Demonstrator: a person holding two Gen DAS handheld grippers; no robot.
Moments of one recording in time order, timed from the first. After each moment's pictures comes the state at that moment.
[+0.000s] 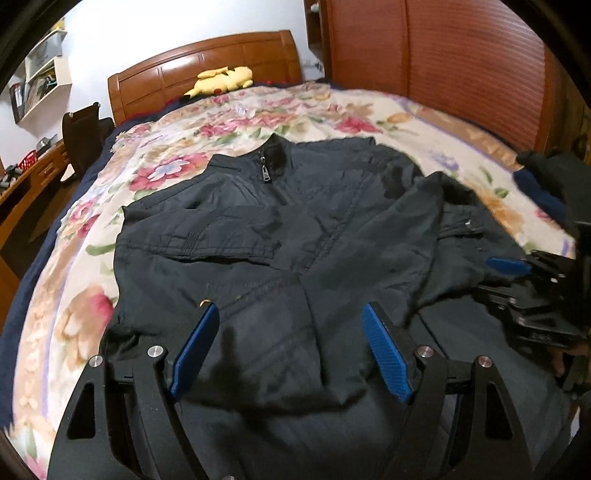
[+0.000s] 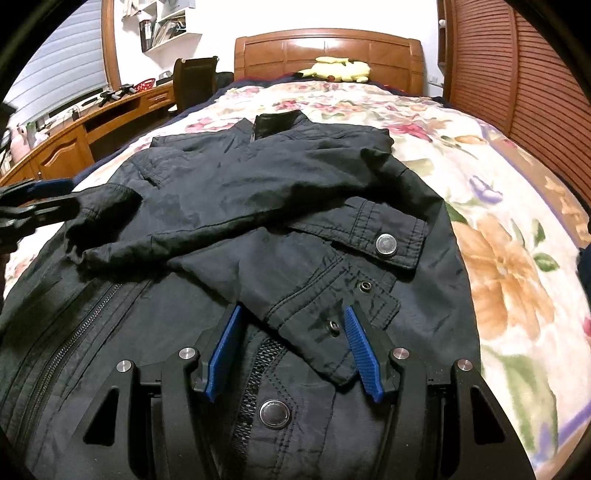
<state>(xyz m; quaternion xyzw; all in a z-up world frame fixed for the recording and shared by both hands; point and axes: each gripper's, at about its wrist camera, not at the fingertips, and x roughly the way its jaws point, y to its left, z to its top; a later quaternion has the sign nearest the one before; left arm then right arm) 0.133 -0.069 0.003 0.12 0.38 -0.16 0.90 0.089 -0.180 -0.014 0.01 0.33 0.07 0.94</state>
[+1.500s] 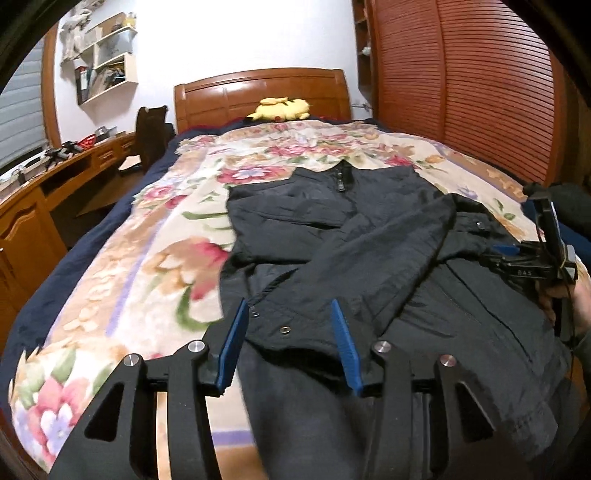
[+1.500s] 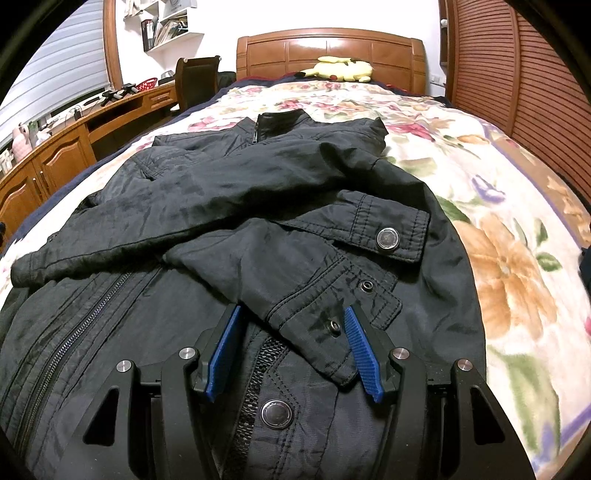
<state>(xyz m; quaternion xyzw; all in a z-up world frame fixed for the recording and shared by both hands) 0.004 0.064 0.029 0.06 0.31 -0.09 0.95 0.090 -0.187 -0.015 0.00 0.33 0.08 0.94</state>
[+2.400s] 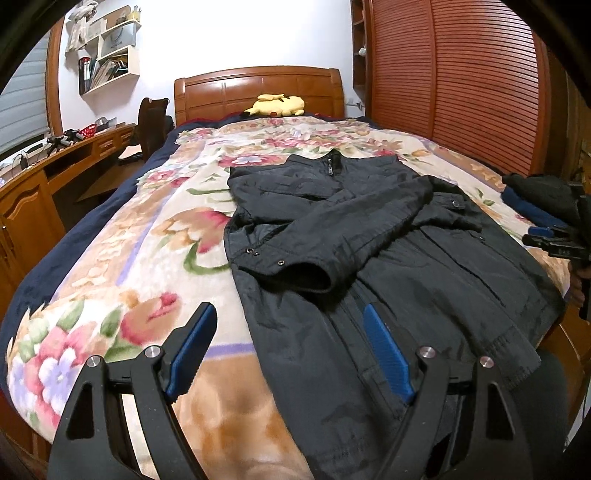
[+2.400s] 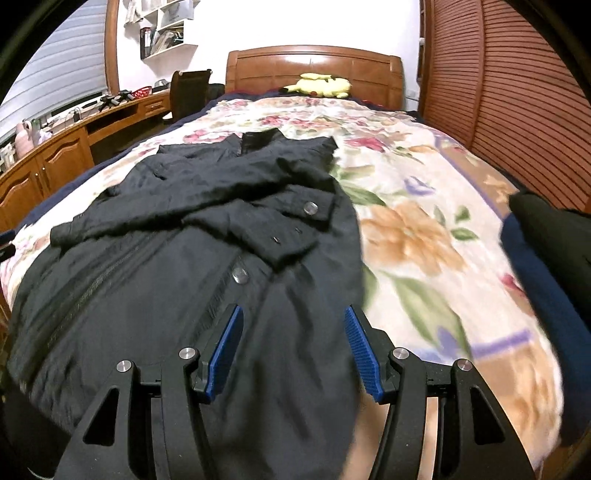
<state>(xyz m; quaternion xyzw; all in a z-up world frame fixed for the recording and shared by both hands) -0.068 0.083 0.015 0.04 0.31 -0.11 0.94 -0.049 -0.230 0.021 -0.02 0.31 0.04 0.95</state>
